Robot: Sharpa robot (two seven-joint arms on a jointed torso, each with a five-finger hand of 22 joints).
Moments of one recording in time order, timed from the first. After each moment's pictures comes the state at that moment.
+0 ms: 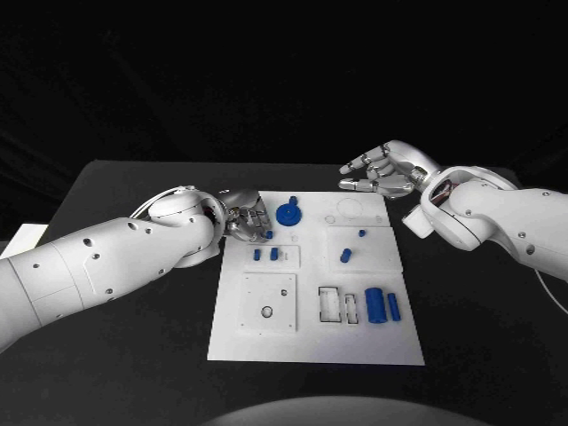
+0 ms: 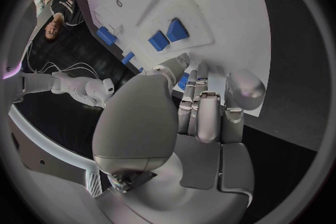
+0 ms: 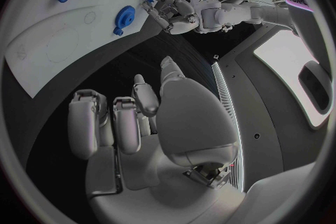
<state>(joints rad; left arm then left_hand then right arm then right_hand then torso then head) 1.18 -0.58 -0.01 1.30 -1.38 -0.06 -0.18 1.41 -0.20 0.44 0.10 0.14 1.04 0.16 0.06 0.06 1.20 0.07 0.11 0.09 1.47 -0.02 1.41 1.22 0.12 1.46 0.07 1.05 1.07 1.18 -0.95 0.04 1.49 -0.89 -0.32 0.14 1.34 -0.06 -0.05 0.24 0.21 0.97 0.15 0.07 0.07 1.35 0.06 1.15 1.27 1.47 -0.02 1.50 1.31 0.05 1.45 0.09 1.40 1.26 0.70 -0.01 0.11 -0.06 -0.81</state>
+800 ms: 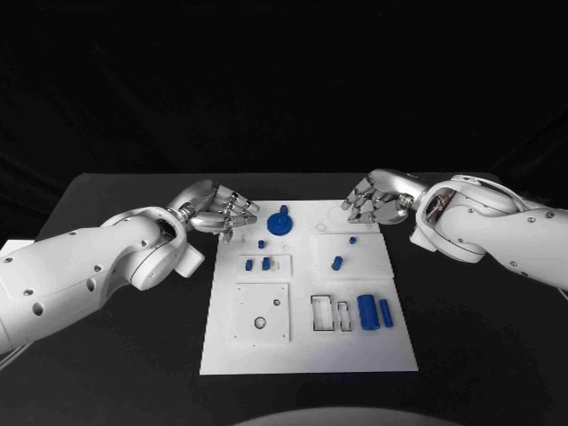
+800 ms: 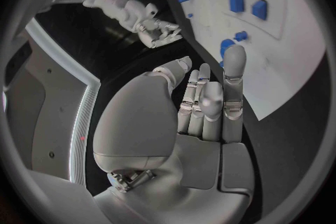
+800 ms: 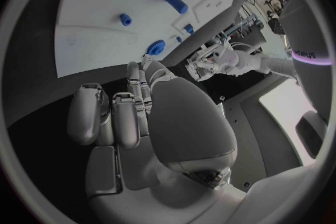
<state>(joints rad) 1.17 -0.75 -0.01 1.43 -0.57 -0.22 0.15 1.37 -0.17 0.46 0.09 0.16 1.03 0.17 0.10 0.07 1.17 0.10 0.12 0.10 1.35 0.01 1.22 0.86 0.16 1.32 0.11 0.70 0.79 1.16 -1.00 0.04 1.55 -1.38 -0.22 -0.02 1.50 -0.09 0.17 0.15 0.17 1.09 0.14 0.09 0.07 1.13 0.07 0.15 0.36 1.47 -0.01 1.41 1.31 0.08 1.41 0.08 1.31 1.13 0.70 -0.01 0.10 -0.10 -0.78</state>
